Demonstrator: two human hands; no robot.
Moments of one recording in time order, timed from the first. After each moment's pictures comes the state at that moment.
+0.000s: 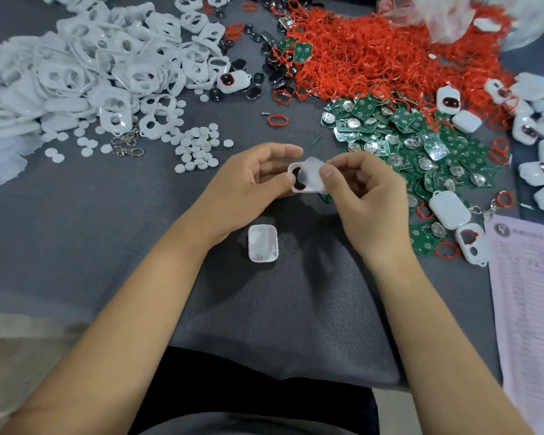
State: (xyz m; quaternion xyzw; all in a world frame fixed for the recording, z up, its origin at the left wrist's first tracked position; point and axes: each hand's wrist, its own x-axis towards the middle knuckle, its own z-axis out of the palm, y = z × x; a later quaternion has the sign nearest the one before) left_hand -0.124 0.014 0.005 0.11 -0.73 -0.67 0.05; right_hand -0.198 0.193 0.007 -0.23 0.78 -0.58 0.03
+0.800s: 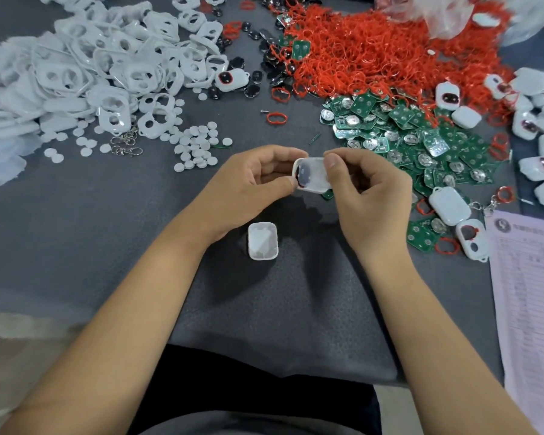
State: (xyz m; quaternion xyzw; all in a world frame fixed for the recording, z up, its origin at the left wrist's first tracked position) left_hand -0.123 0.013 0.006 0.08 -0.75 -0.65 0.04; right_hand -0.194 0.188 0.004 -0.22 0.81 -0.55 -0.07
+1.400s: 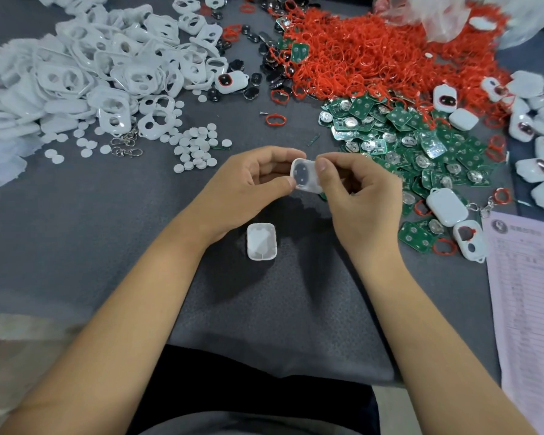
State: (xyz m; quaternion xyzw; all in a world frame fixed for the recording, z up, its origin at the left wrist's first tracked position) left_hand -0.123 0.011 0.003 0.08 -0.75 -0.65 0.05; right_hand -0.188 0.184 0.010 -0.22 0.81 -0.55 -0.06
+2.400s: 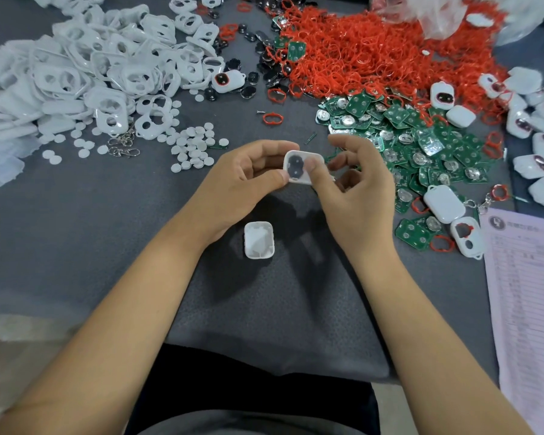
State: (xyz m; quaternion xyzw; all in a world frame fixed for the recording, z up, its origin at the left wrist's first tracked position) left_hand -0.122 0.012 0.003 0.07 -0.71 -0.69 0.06; right_hand -0.189 0.182 0.008 -0.20 0.81 -0.55 -0.04
